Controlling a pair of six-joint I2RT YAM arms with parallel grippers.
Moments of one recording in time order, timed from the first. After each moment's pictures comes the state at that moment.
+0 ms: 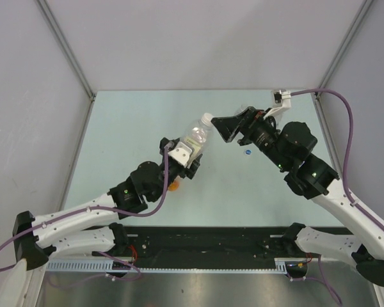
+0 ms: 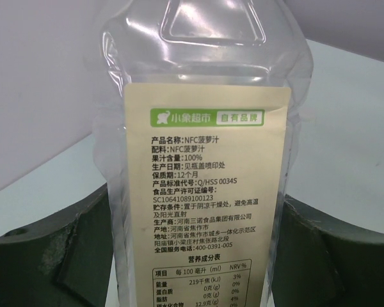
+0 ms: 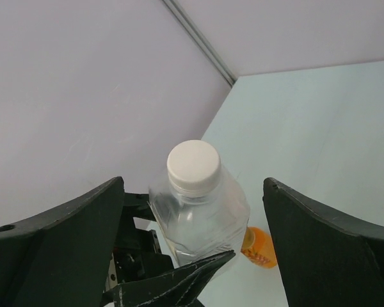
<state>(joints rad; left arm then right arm) -1.09 0.94 0.75 0.21 -0.47 0.23 0.79 0.97 1.21 -0.14 0.13 0.66</state>
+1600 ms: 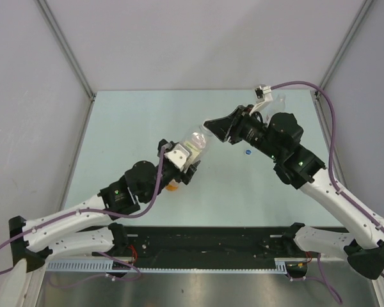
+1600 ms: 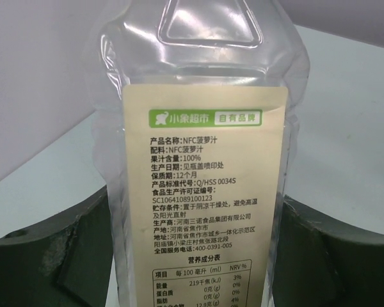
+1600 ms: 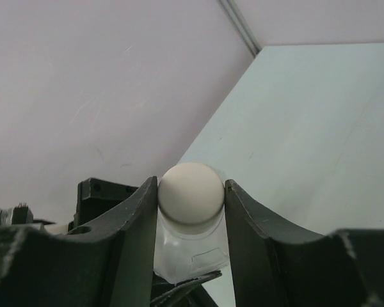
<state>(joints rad) -1.11 0.89 0.78 0.05 -0.43 0.21 0.76 1.09 1.21 -0.09 -0.06 0.64</state>
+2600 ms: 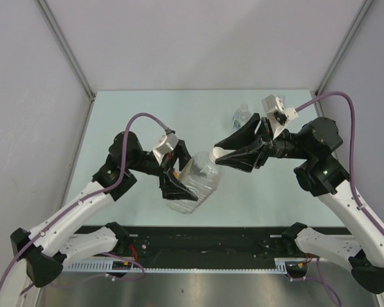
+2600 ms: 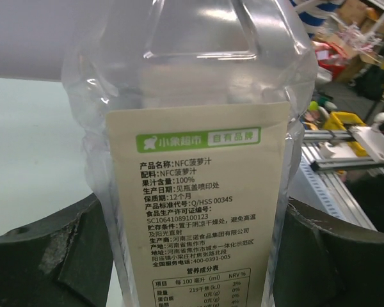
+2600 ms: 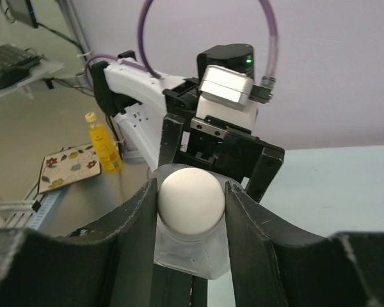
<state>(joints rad) -0.70 0.96 0.92 0.10 1.13 -0.34 0.66 0.97 1.25 0.03 -0.91 0.36</state>
